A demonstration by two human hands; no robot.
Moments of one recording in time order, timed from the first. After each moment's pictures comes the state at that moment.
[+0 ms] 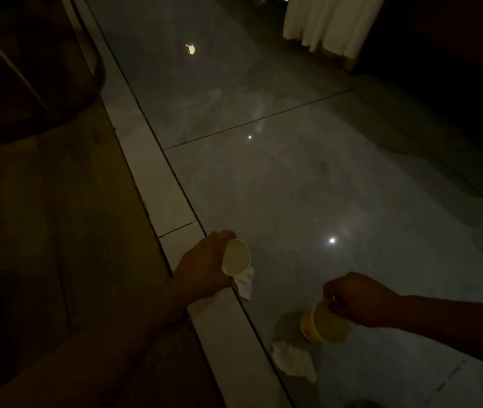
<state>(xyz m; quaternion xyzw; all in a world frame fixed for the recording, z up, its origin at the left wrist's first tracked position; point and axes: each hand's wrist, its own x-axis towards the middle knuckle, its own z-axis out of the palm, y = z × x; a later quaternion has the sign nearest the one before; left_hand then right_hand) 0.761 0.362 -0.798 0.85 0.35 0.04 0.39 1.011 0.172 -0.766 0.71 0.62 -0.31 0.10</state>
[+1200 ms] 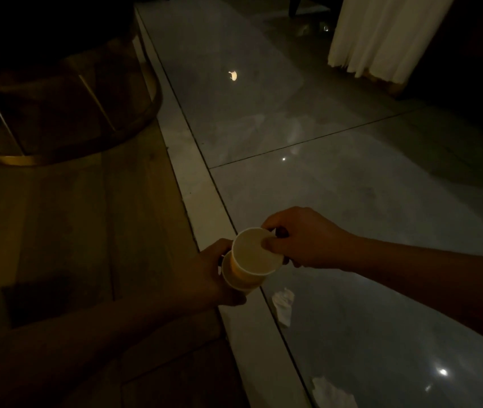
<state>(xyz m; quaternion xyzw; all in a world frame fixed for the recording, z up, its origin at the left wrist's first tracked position) 0.697 0.391 -0.742 0.76 0.39 0.08 0.50 0.902 0.337 -0.660 0.68 0.61 -0.37 -0.15</state>
